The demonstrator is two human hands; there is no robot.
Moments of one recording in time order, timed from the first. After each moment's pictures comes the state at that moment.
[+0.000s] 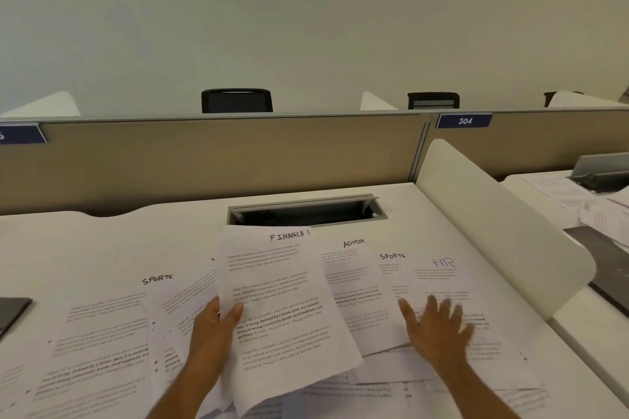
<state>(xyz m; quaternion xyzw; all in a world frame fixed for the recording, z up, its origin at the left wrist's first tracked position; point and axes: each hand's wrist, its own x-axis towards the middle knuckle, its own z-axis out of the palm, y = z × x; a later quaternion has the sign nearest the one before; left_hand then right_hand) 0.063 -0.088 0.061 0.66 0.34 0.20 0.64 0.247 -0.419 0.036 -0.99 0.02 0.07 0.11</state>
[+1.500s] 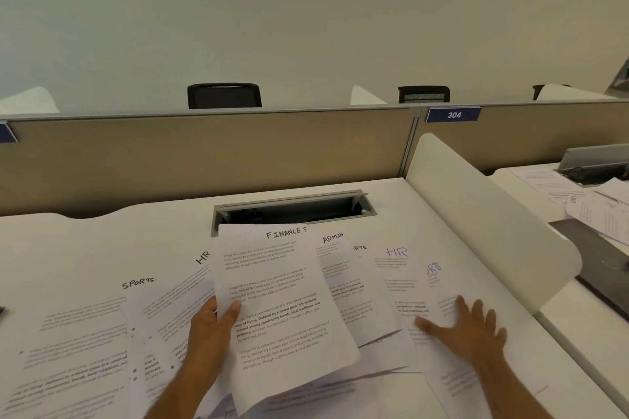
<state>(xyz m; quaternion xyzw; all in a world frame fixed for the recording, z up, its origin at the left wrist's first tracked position) 0.086 -0.101 0.053 0.63 0.34 0.20 0.67 0.291 -0.504 0.026 -0.98 0.08 0.14 0.10</state>
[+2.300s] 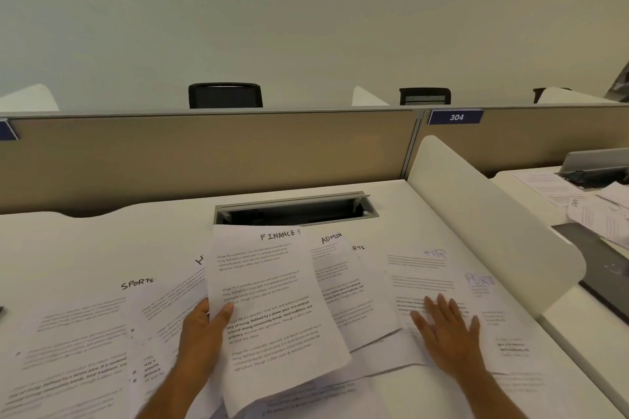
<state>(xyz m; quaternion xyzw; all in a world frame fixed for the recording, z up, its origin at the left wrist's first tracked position) 0.080 -0.085 0.048 0.64 0.34 0.21 0.66 0.282 -0.483 -0.006 -0.99 -0.07 0.07 0.10</state>
